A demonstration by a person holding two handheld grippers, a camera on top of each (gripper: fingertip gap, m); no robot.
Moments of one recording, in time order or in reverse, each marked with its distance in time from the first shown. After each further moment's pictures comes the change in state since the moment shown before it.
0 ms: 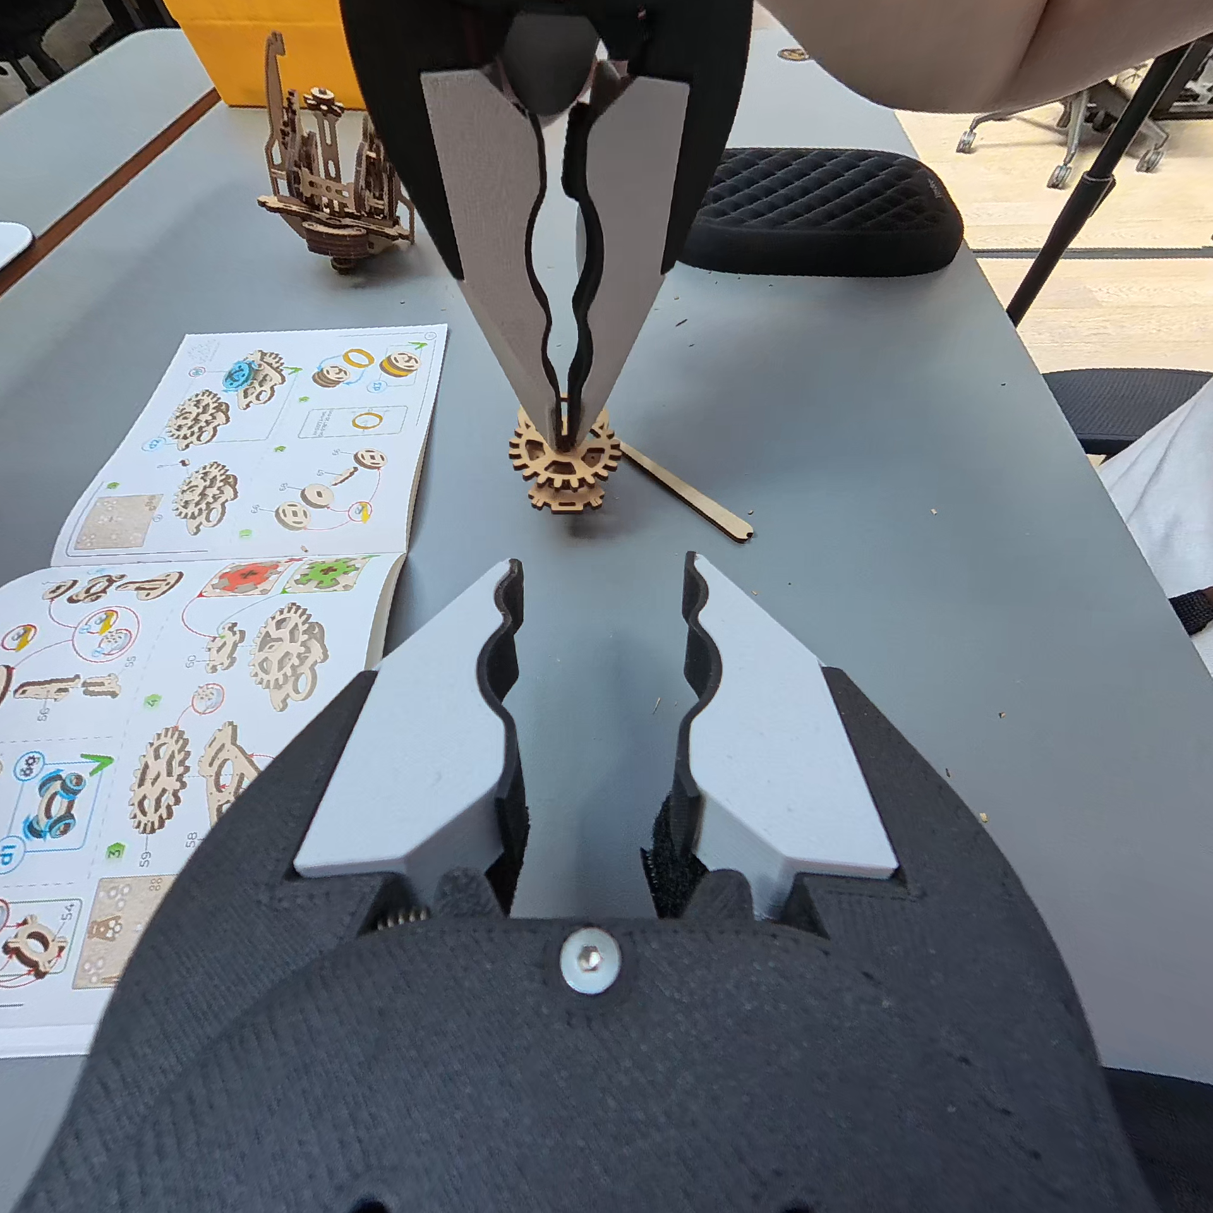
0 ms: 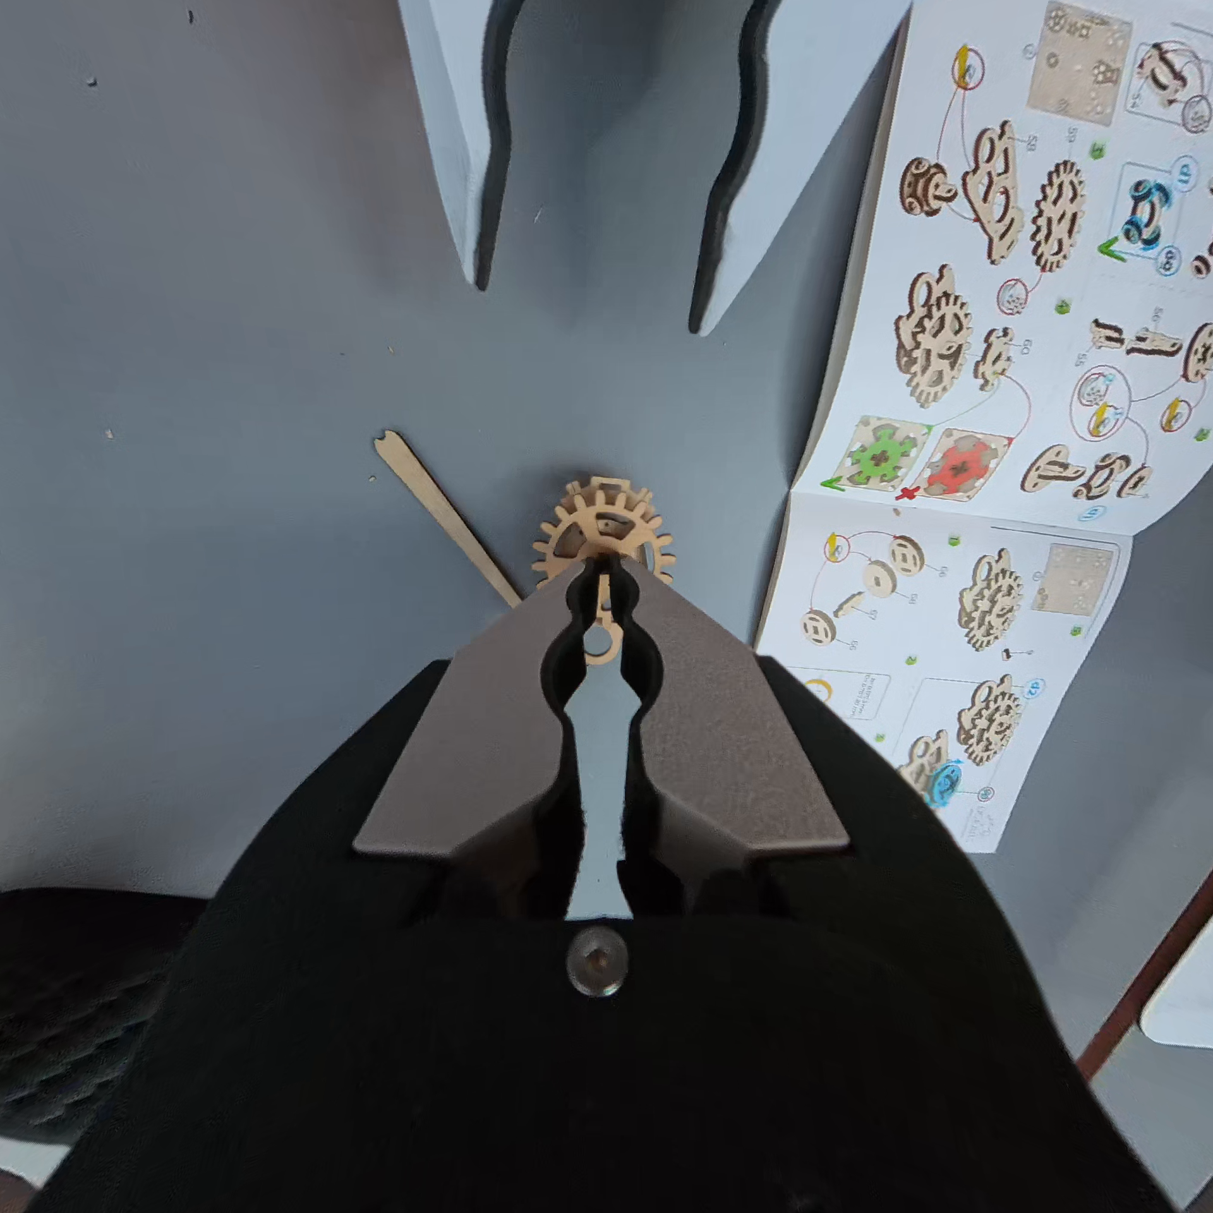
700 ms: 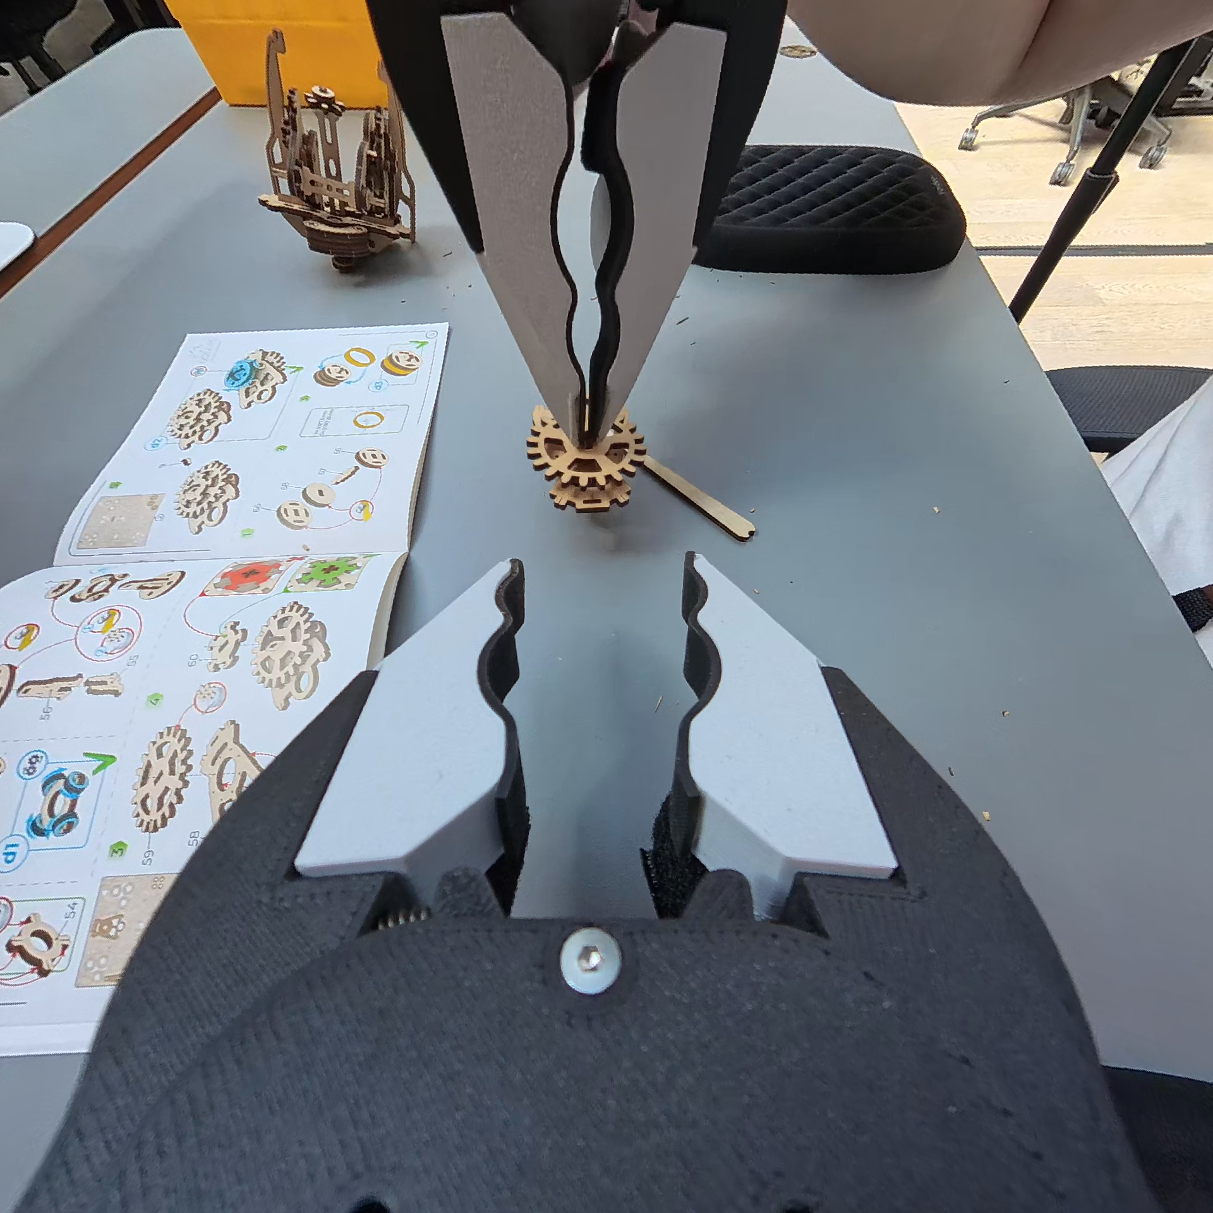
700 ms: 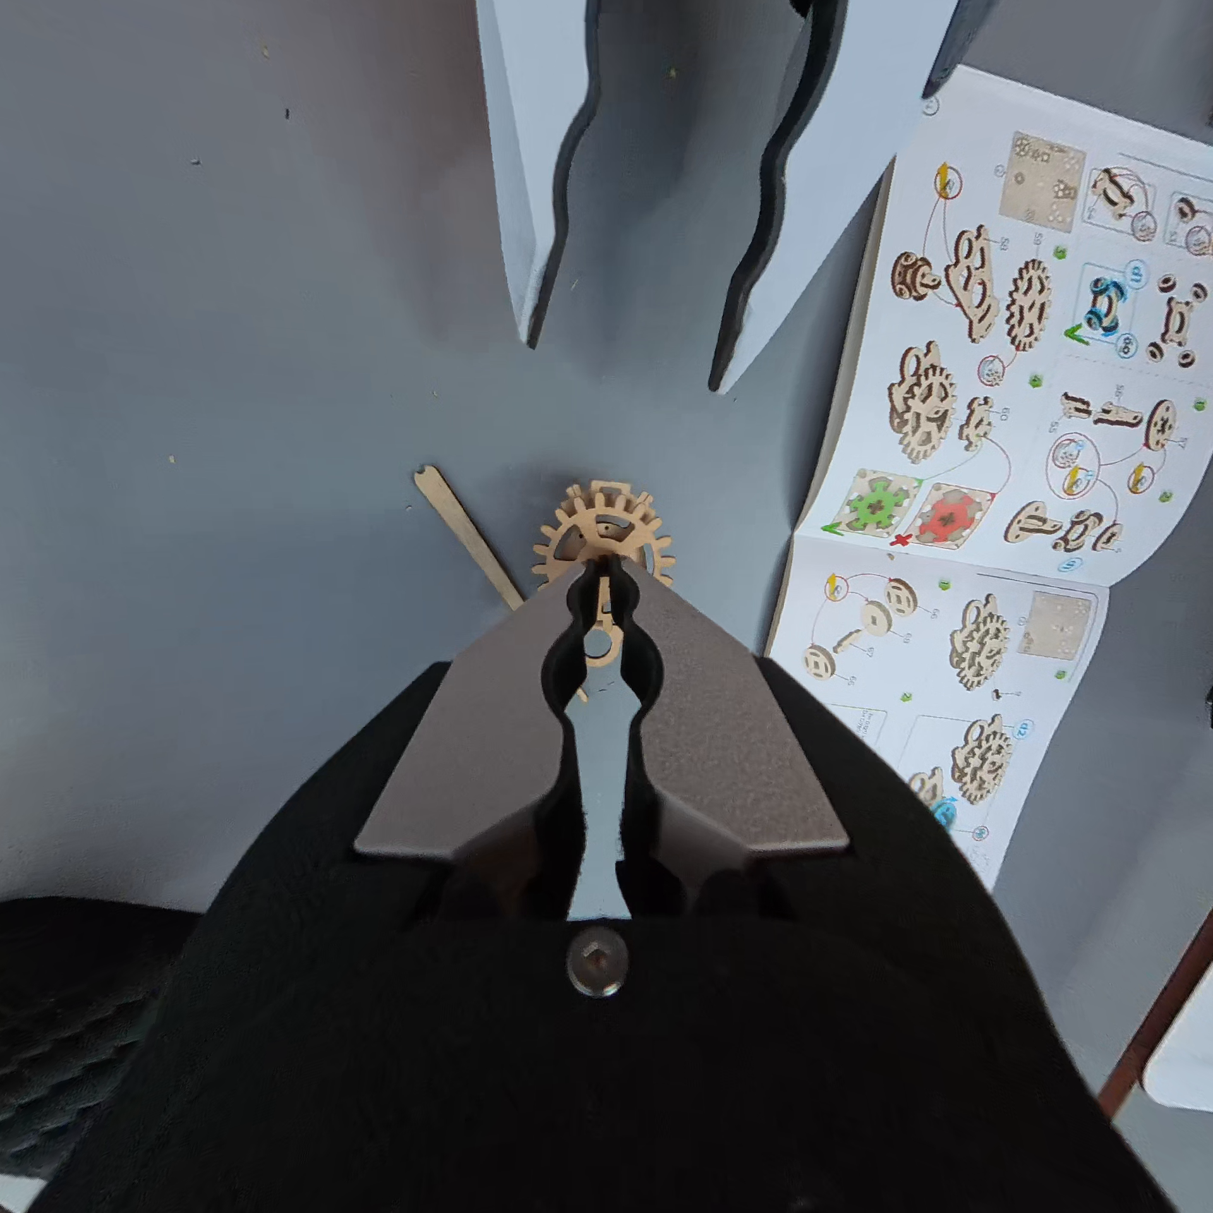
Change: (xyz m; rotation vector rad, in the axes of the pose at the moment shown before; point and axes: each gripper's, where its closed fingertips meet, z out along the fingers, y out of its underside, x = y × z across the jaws) left arm -0.001 0.001 0.000 -0.001 -0.001 0.002; right arm -0.007 -0.014 -0.007 0.075 -0.010 -0.034
